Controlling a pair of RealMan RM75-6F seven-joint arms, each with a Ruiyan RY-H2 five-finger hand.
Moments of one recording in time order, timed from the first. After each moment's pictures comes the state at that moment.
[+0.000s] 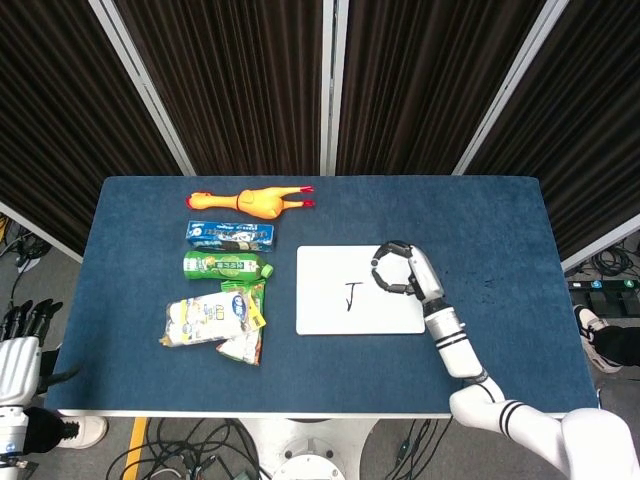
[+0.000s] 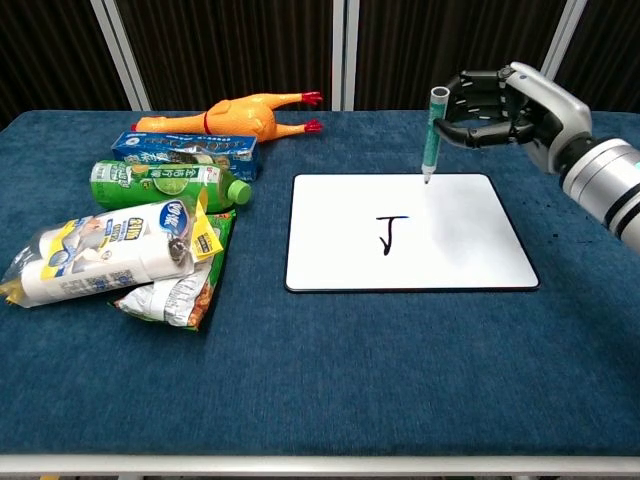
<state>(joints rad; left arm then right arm) -0.03 -1.23 -0.05 -1.51 1.41 1.48 0.01 0.64 -1.78 0.25 -0.98 -1.43 1.11 0.84</state>
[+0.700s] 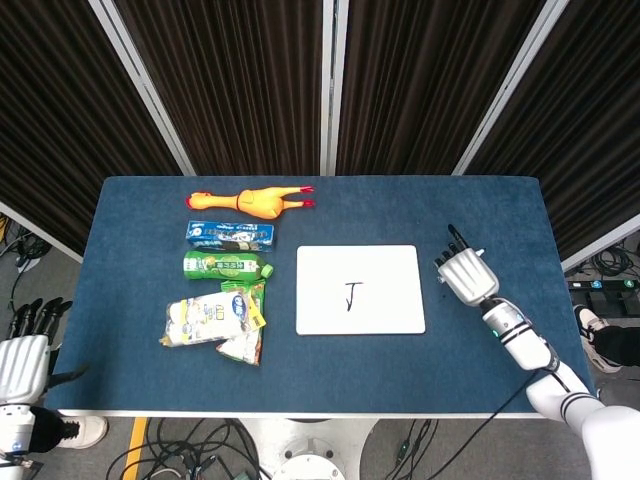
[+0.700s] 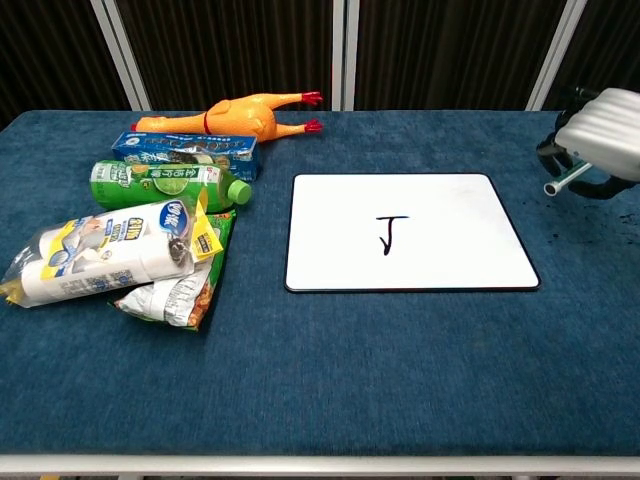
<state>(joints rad) -0.04 -1.22 -0.05 -1.57 1.42 1.47 0.05 0.64 -1.67 -0.02 -0.60 -1.67 1.11 -0.14</state>
